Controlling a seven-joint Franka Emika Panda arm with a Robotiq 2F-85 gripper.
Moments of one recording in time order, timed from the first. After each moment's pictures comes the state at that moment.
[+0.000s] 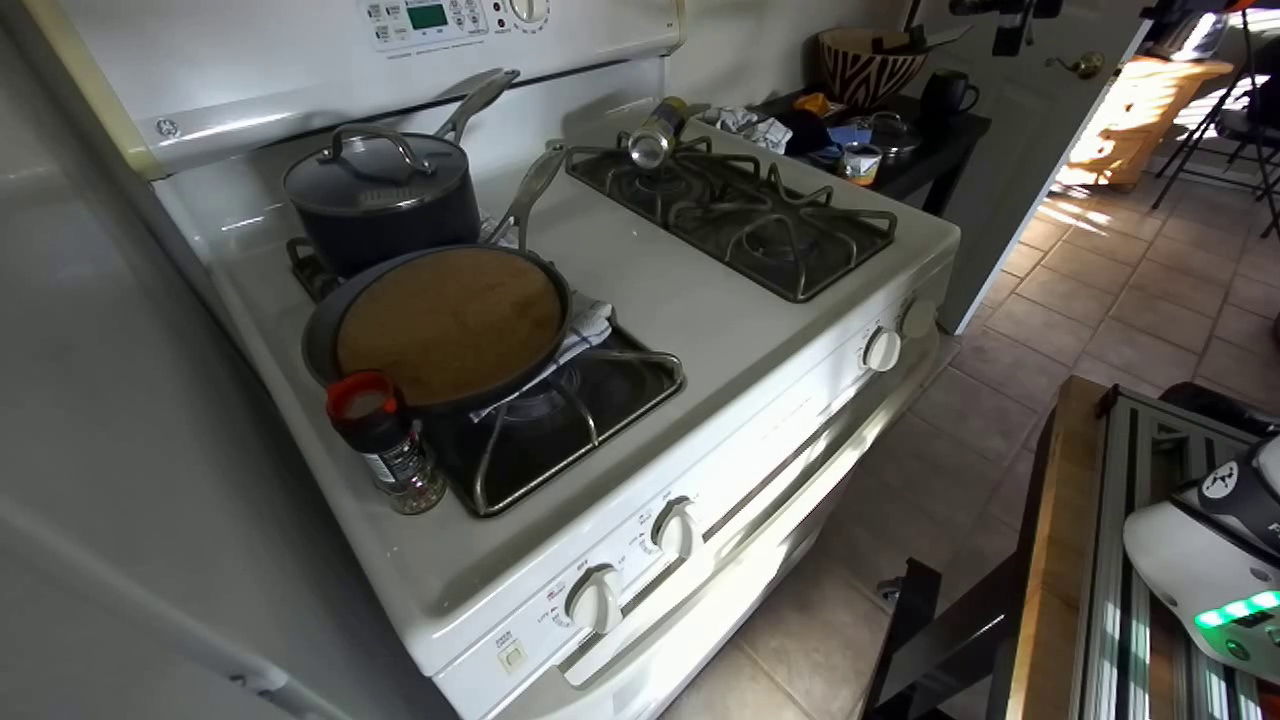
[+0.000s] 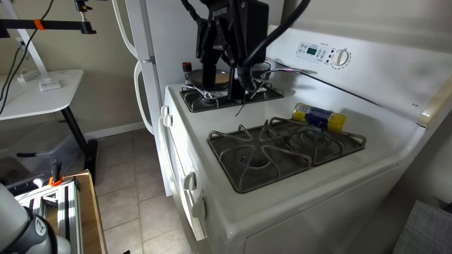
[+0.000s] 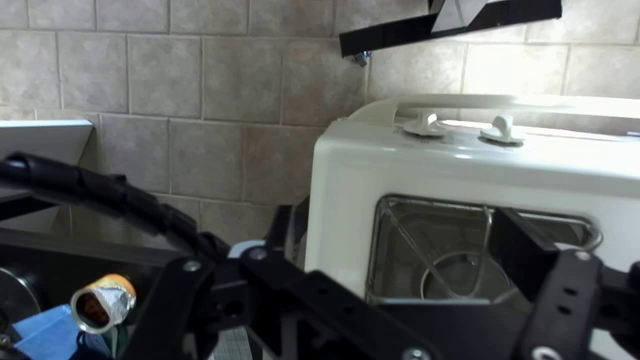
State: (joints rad) arm -0.16 -0.41 -0.09 -2.20 -0.26 1.66 -0.06
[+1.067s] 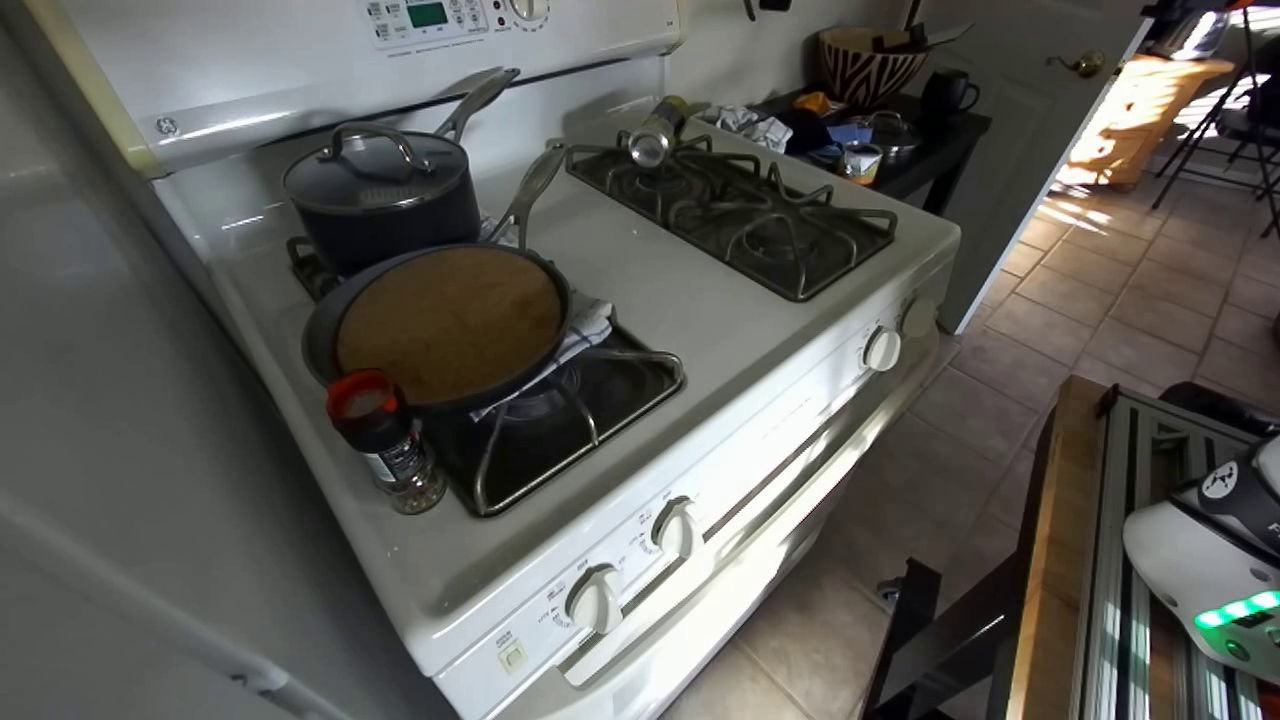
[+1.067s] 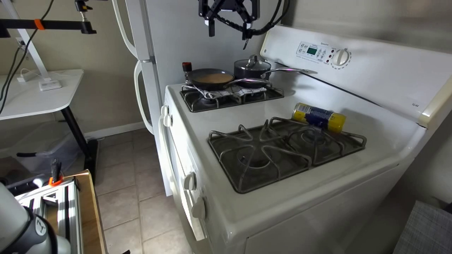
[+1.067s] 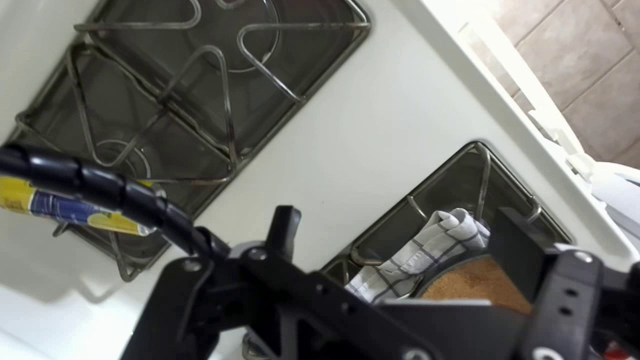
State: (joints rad) arm 0.08 -0.12 0.02 -1.84 0.00 1.77 -0.46
